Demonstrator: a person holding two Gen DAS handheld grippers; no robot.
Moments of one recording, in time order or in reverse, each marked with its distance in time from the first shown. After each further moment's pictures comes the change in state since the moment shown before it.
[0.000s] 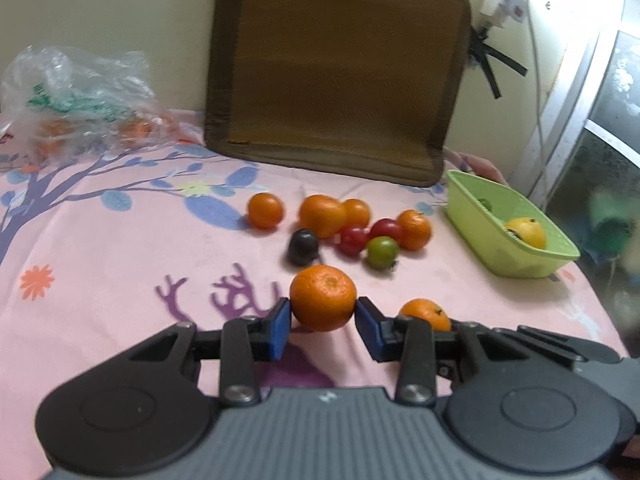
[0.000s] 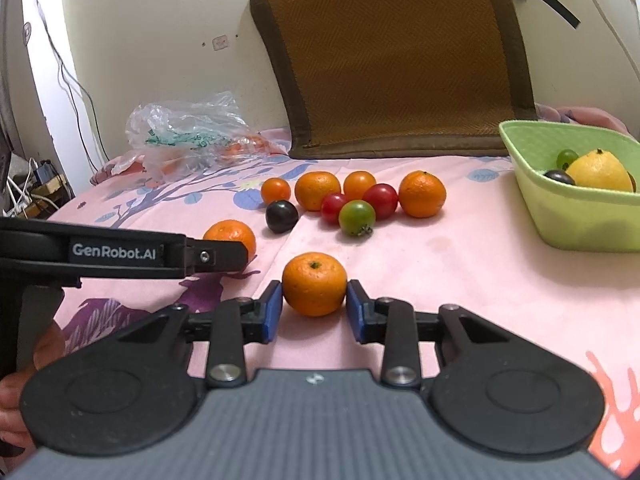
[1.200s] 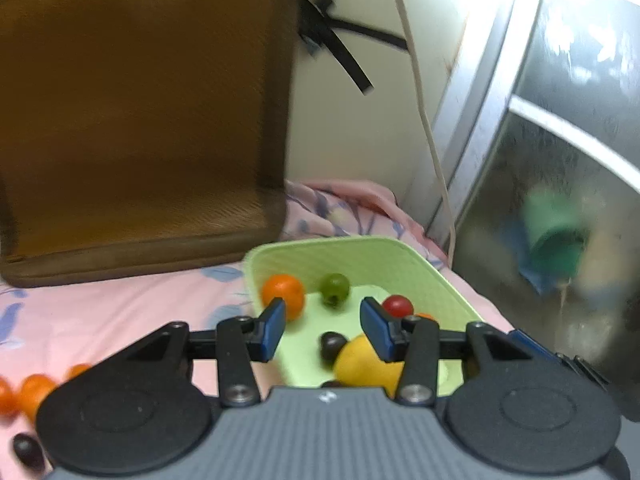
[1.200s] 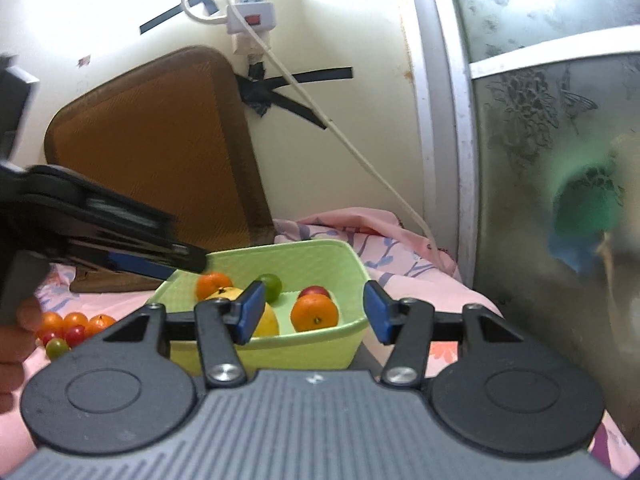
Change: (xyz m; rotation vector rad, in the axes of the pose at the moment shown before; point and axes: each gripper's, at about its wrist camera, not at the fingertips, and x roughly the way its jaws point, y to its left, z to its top) left arm 0.115 -0.154 0.094 0.166 -0.012 -0.188; right arm -0.075 -0.162 0.019 0.102 -0.357 -0.463
